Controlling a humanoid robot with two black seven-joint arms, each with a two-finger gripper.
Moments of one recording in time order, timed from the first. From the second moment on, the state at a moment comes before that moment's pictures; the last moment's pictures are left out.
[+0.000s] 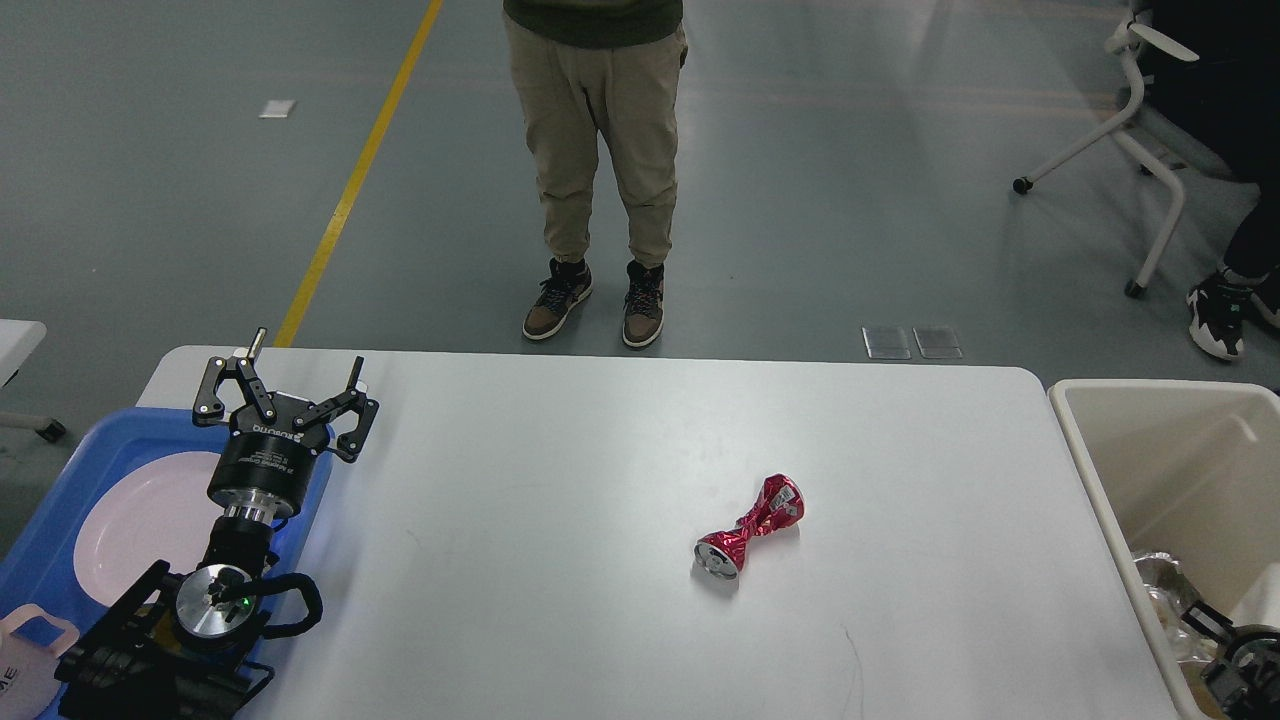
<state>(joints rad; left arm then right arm) -0.35 0.14 -1.31 -0.70 0.01 -0.61 -0.21 0.46 -0.35 -0.86 0.04 0.10 -0.03 -0.08</state>
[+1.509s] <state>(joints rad) -0.35 0.14 -1.31 -0.70 0.01 -0.61 -0.21 1.17 -0.59 -1.22 0.78 0.04 0.19 -0.12</state>
